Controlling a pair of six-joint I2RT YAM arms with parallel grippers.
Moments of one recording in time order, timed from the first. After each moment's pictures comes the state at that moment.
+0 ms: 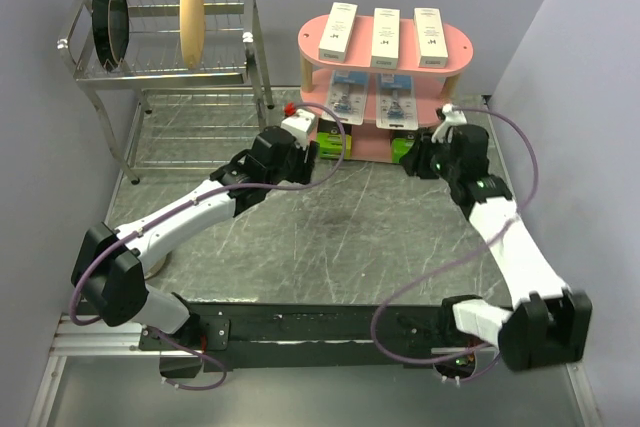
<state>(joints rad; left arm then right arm) -0.72 1.44 1.15 -0.16 -0.21 -0.14 0.11 1.13 0.93 -0.30 -0.26 0.23</state>
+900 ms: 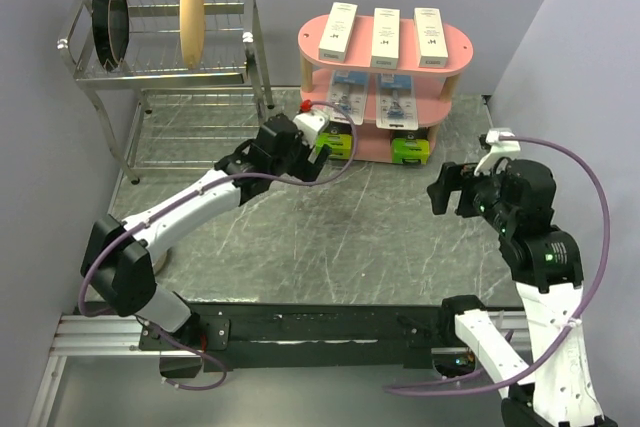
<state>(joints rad) -0.70 1.51 1.23 -0.23 -0.15 0.07 0.11 0.74 1.20 -0.93 -0.11 0.08</state>
